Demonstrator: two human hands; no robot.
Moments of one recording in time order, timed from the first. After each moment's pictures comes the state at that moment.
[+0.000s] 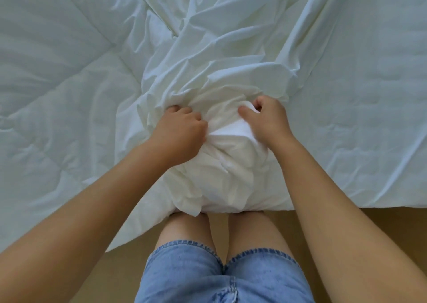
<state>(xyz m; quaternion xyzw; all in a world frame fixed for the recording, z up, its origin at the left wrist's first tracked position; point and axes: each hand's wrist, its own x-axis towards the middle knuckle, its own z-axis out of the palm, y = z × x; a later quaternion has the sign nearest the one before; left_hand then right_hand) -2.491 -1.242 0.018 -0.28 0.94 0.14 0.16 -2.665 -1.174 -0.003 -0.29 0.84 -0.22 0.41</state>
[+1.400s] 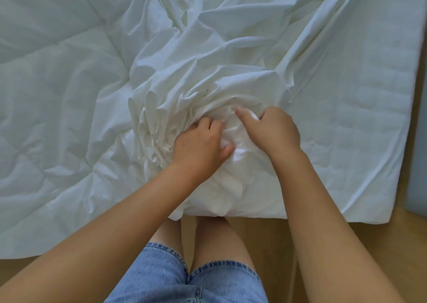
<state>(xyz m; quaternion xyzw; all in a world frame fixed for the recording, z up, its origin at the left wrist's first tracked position) -2.527 -1.190 -0.005 -0.48 0.84 0.25 0.05 -2.676 -1.179 0.009 -0.36 0.88 0.00 0.31</state>
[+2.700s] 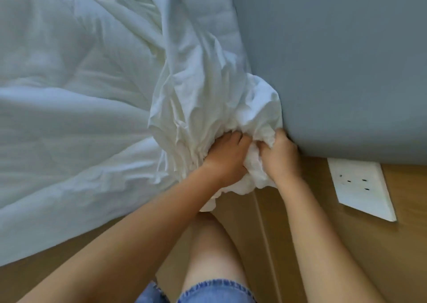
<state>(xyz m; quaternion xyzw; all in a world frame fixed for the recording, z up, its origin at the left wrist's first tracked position) -2.960 -0.880 -0.025 -0.21 0.92 0.30 0.15 -3.057 -0.797 -0.013 -0.18 0.92 -0.19 0.28</state>
